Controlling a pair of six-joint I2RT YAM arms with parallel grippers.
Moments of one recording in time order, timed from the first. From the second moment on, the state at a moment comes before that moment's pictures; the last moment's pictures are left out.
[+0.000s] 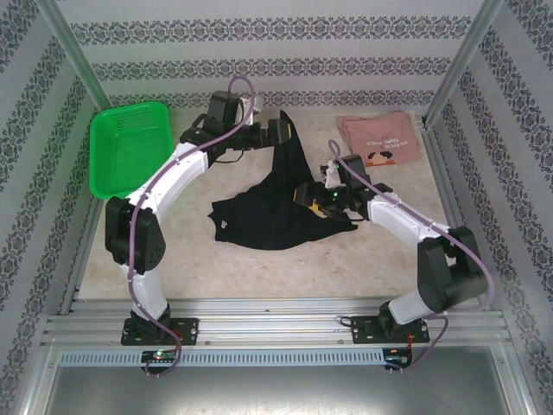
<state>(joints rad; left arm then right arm) -0.38 1.83 1.69 -0.43 0.52 -0.54 0.33 1.53 0.98 -0.31 -0.59 0.66</state>
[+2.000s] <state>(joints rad) -0.37 1.71 1.55 -0.86 0.20 -0.56 0.38 1.51 0.99 -0.40 -0.47 0.61</state>
